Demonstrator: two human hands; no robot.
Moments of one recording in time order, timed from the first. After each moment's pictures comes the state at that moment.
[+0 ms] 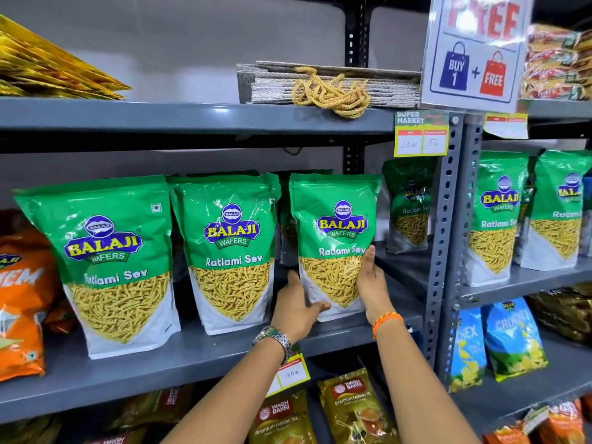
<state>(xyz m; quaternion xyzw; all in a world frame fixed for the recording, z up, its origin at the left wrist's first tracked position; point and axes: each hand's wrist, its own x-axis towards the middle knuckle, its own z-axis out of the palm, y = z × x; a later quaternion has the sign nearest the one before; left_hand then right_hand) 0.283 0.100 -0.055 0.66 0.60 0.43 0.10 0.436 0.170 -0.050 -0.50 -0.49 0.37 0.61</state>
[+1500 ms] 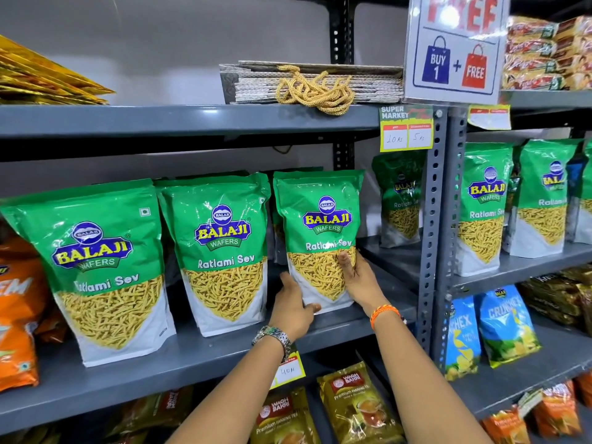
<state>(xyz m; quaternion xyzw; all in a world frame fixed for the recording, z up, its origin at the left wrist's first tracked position) 0.289 0.104 -0.062 0.65 0.64 0.38 0.12 0.447 0.174 -0.058 -0.45 -0.64 0.31 0.54</state>
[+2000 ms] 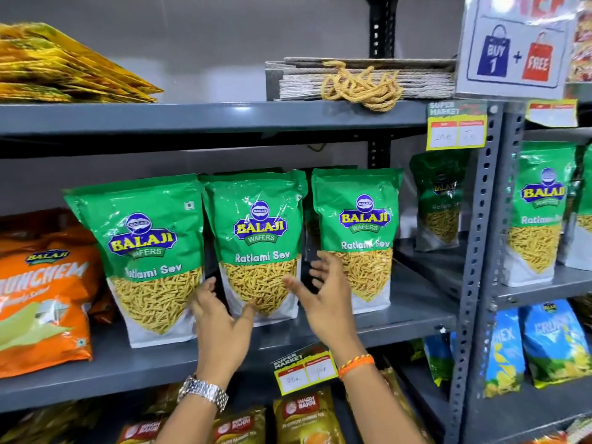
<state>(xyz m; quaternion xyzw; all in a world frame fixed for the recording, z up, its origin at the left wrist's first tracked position) 0.165 0.009 -0.066 0.48 0.66 0.58 0.02 0.331 0.073 -0.048 -0.34 -0.66 0.29 0.60</state>
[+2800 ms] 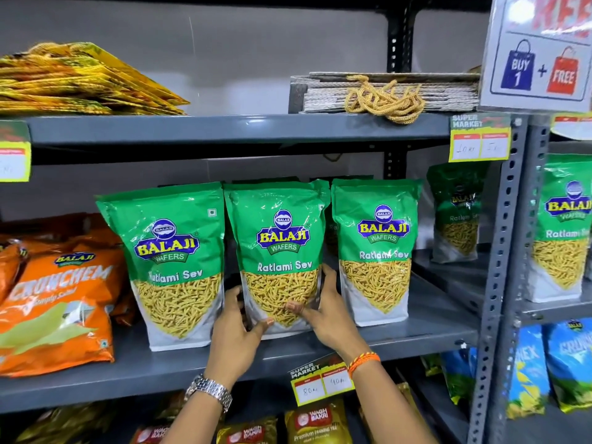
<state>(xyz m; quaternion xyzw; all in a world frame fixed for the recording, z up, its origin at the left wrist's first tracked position) 0.132 0.024 -0.079 0.56 0.63 0.54 0.06 0.312 0.090 -0.052 -0.35 -0.75 0.33 0.46</state>
